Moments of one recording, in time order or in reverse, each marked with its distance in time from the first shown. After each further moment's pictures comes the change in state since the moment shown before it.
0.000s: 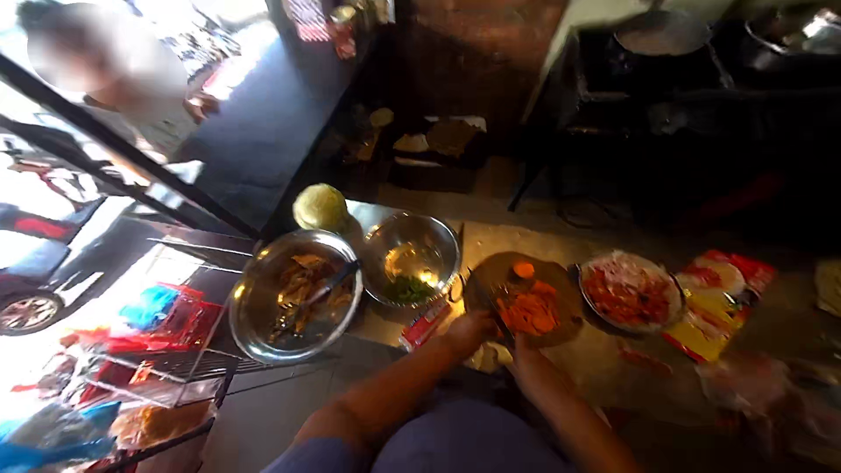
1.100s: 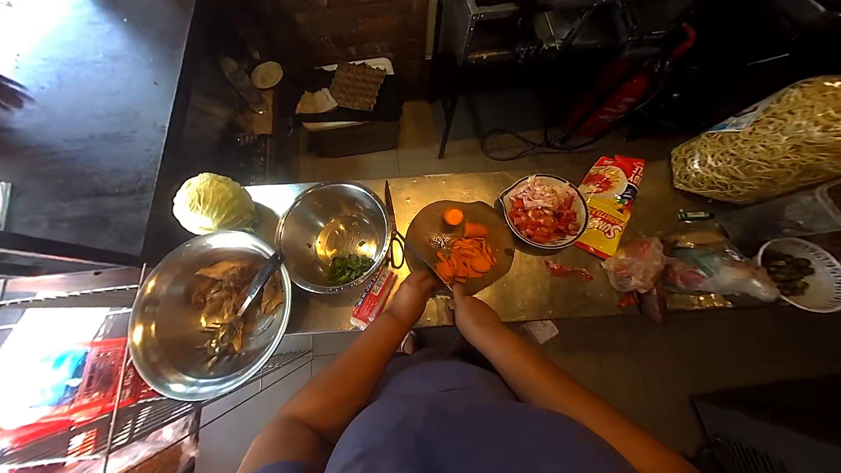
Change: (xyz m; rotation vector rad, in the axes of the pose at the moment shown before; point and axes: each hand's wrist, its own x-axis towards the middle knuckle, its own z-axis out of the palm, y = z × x) left_hand 0.002 -0.030 0.018 0.180 0.084 0.115; right_hand 0.020 0.000 0.015 0.036 -0.046 0.027
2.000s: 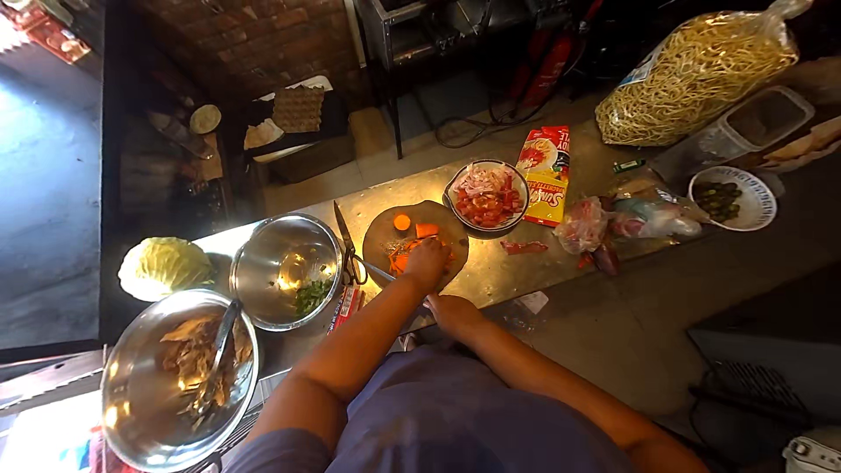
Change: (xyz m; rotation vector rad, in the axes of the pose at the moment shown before) left_hand 0.134 0.085 0.024 0.464 -0.520 0.005; right_hand 0.007 0.055 0.008 0.127 0.046 -0.204
